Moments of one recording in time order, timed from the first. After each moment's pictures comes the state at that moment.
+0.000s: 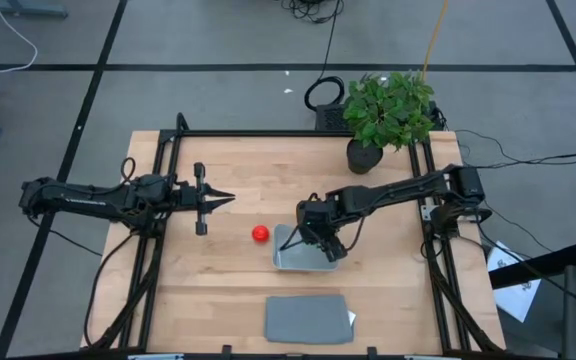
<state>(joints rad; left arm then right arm) -0.02 0.61 0.39 0.21 -0.09 0.27 0.08 1.79 1.34 -0.80 -0.14 -0.29</state>
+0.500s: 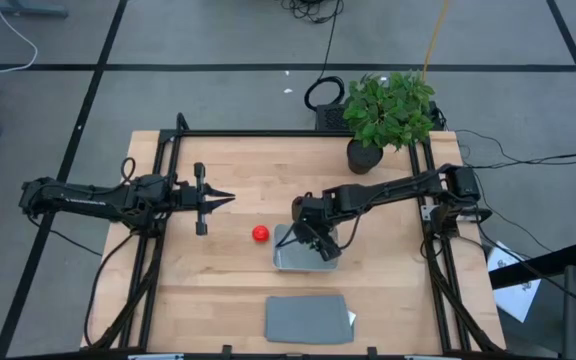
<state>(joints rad) -0.02 0.61 0.39 0.21 -0.09 0.27 0.06 1.81 1.34 -0.70 -0.21 -0.33</state>
